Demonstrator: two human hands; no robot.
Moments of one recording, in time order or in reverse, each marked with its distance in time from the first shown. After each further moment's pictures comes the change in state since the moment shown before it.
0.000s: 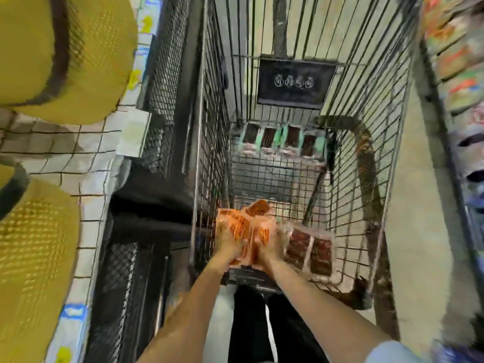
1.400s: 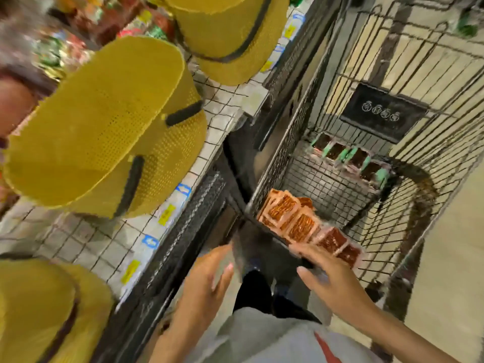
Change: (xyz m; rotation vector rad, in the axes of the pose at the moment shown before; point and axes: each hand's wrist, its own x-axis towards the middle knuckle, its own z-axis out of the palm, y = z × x) left_hand -0.265 -0.091 -0.035 0.008 0.592 0.394; right_hand -0.176 -0.014 -0.137 -0.496 -0.578 -0.885
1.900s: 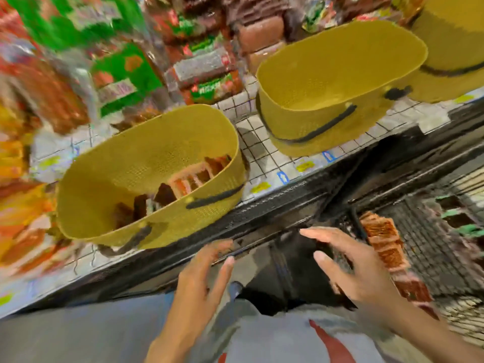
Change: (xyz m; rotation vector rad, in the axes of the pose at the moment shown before) left_hand -0.214 -0.013 -0.072 -0.100 0.608 -0.339; right_hand -0.022 -0.136 0.079 -0.082 -0.409 -0.536
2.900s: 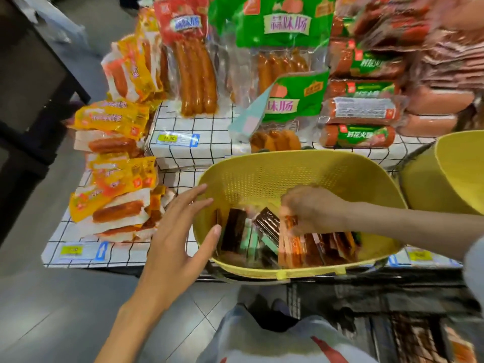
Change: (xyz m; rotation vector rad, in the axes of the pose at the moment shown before) left_hand 0.040 -0.099 -0.172 0.114 0.471 0.041; right_hand 0.277 -0.129 0.163 -1.083 -0.864 -0.462
